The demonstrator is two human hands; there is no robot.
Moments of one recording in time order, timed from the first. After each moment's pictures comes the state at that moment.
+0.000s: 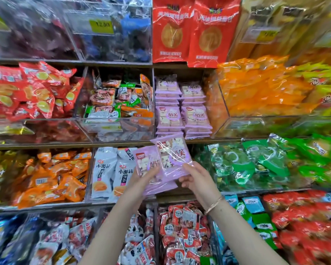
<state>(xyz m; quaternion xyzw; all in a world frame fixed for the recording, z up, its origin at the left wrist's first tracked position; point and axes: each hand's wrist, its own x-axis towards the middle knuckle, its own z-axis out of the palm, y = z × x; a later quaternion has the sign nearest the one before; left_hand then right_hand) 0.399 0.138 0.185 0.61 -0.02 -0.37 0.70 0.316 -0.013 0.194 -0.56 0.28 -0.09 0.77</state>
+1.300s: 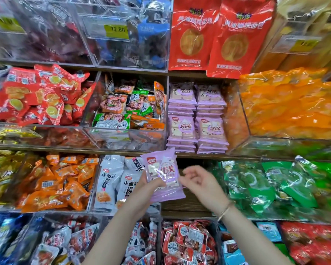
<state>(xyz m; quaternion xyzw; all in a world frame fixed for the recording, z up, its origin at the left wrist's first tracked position) 0.440 0.122 0.160 0.60 -0.02 -0.39 0.70 0.352 -0.041 0.202 -0.81 0.19 -0.03 0.56</state>
